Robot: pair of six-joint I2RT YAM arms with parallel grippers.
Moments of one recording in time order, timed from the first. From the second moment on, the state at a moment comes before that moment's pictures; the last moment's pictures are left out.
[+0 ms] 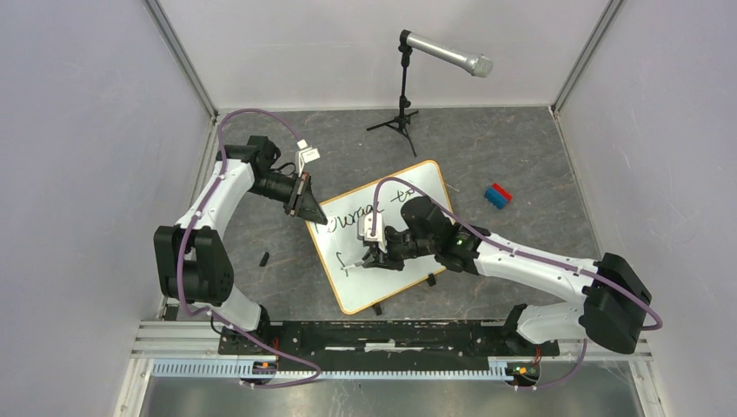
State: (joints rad) left arm -0.09 1.58 1.30 -1.25 1.07 0.57; right arm 0.97 1.29 0.84 -0.08 -0.52 -0.34
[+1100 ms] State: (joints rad) left arm -0.09 1.58 1.30 -1.25 1.07 0.57; right arm 0.93 1.30 0.86 -0.10 -0.50 -0.36
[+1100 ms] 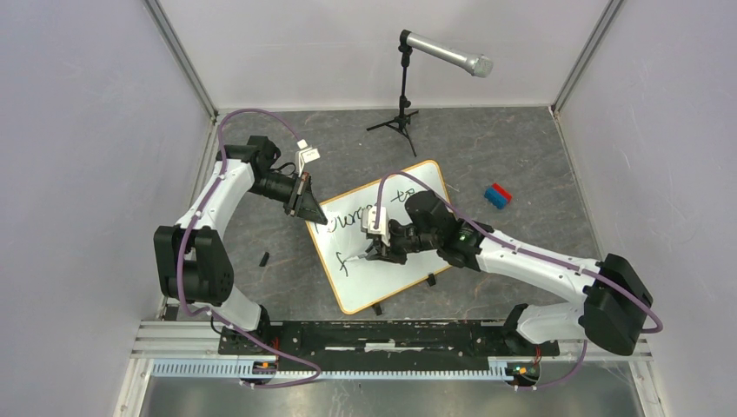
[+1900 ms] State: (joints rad) left arm -0.09 1.58 1.30 -1.25 1.07 0.57; right arm 0.90 1.29 0.86 -0.10 -0.51 -0.36
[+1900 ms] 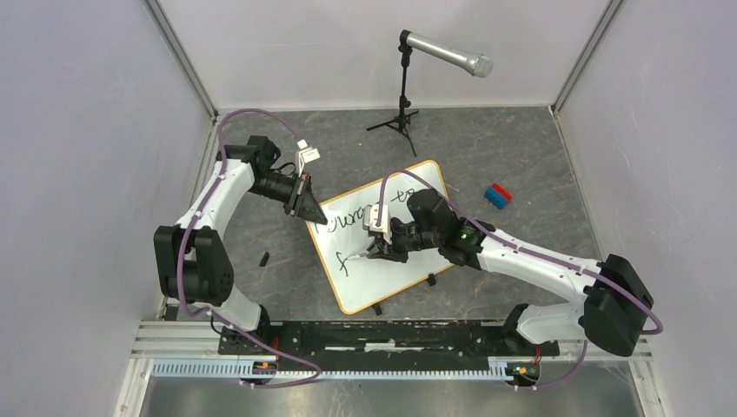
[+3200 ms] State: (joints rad) left arm -0.09 1.58 1.30 -1.25 1.06 0.57; right arm 0.88 1.26 0.82 -0.15 -0.53 -0.37
